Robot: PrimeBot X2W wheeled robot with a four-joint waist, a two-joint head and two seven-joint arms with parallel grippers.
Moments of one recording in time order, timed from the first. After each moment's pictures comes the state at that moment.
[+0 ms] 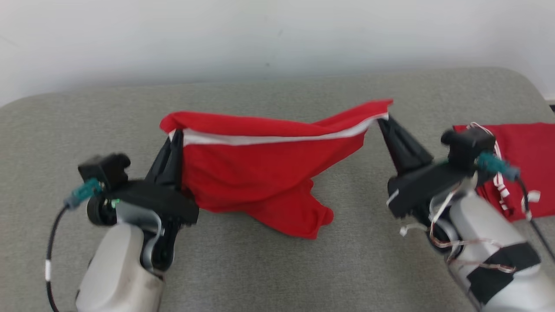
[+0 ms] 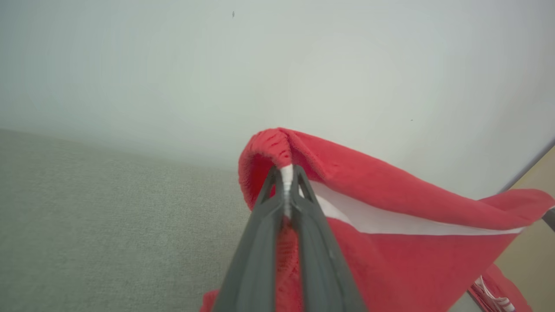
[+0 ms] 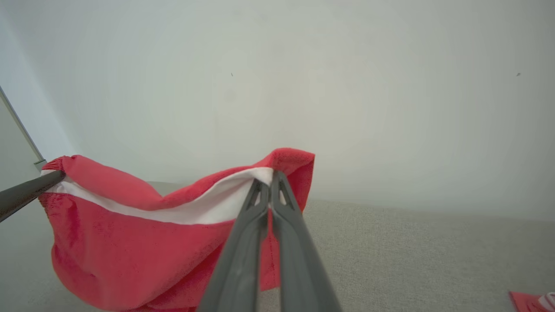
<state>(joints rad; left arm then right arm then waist) -0.55 0.07 -0.15 0.54 -0.52 -0.13 -0.18 -0.60 -0.30 0.48 0.44 0.60 0.13 -0.17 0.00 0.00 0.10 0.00</state>
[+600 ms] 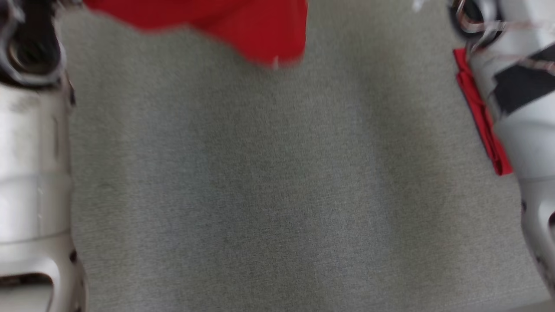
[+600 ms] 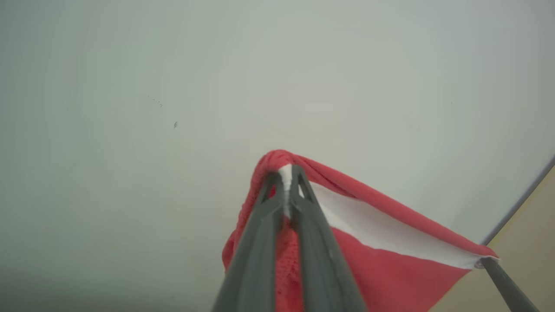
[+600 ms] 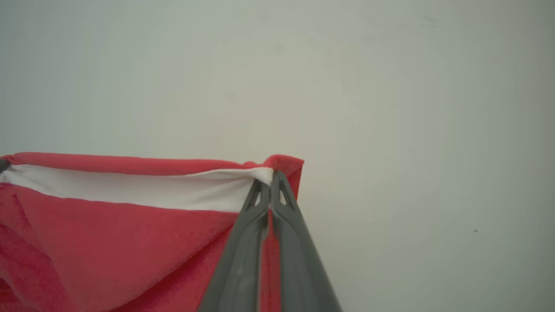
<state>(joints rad) -1.16 0.14 0.00 0.47 -0.77 -0.10 0.01 -1.36 -0.20 0.41 0.67 0.47 0.13 -0.08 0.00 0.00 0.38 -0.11</state>
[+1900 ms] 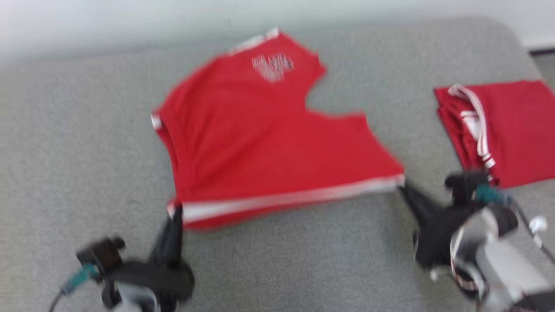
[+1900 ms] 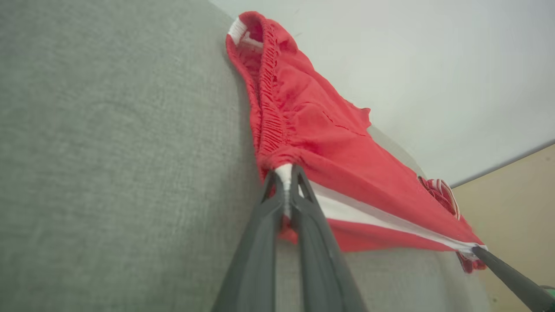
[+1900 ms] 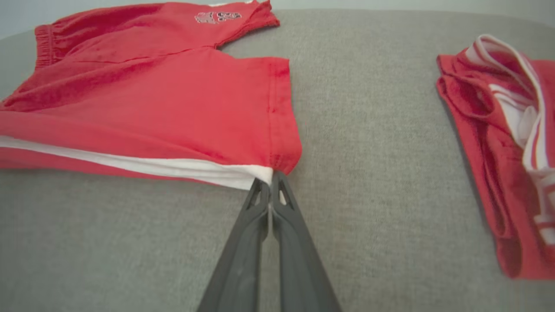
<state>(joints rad) -0.31 0.12 -0.22 0.44 -0.82 -0.13 -0.25 -0.47 -0.39 0.42 0.42 0.54 0.13 0.10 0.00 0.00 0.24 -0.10</state>
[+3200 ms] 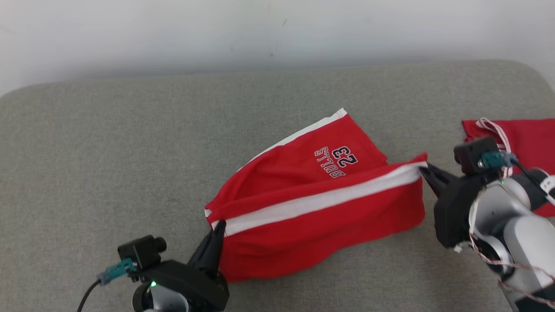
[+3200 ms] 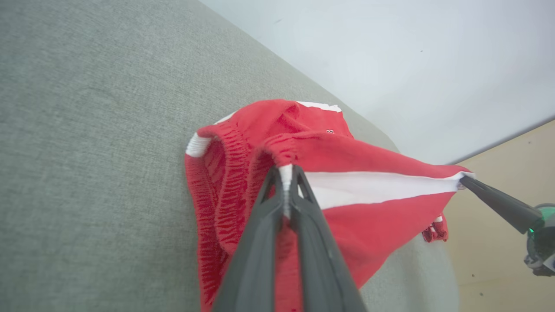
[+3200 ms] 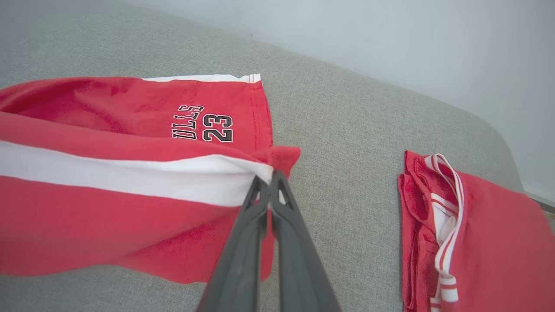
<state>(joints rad) -0.18 0.11 -0.34 0.20 -0.84 -0.01 -0.02 -0.40 -0.44 0.28 0.11 0.35 0.13 0.56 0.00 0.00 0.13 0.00</state>
